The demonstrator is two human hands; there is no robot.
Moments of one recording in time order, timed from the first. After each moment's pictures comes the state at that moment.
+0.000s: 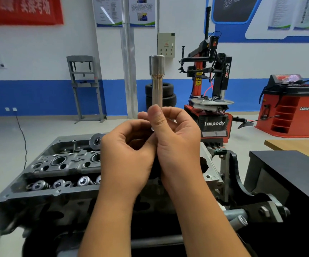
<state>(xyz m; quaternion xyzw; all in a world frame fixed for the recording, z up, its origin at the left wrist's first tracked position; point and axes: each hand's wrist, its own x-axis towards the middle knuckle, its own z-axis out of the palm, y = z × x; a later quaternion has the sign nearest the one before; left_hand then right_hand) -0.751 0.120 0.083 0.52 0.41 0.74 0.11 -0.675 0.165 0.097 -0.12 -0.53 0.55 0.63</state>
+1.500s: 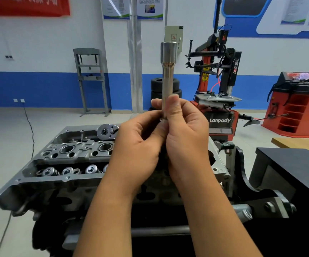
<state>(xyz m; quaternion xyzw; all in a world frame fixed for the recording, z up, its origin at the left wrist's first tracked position) -0.759 0.117 0.083 0.57 0.40 0.68 0.21 -0.678 0.169 0.094 -0.13 -0.54 0.52 0.65</state>
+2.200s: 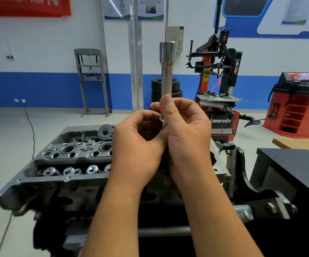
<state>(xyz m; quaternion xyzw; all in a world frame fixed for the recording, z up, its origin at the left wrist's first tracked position) -0.756 0.120 0.082 0.52 0.45 0.71 0.14 -0.677 0.168 0.095 -0.11 -0.52 0.55 0.64</state>
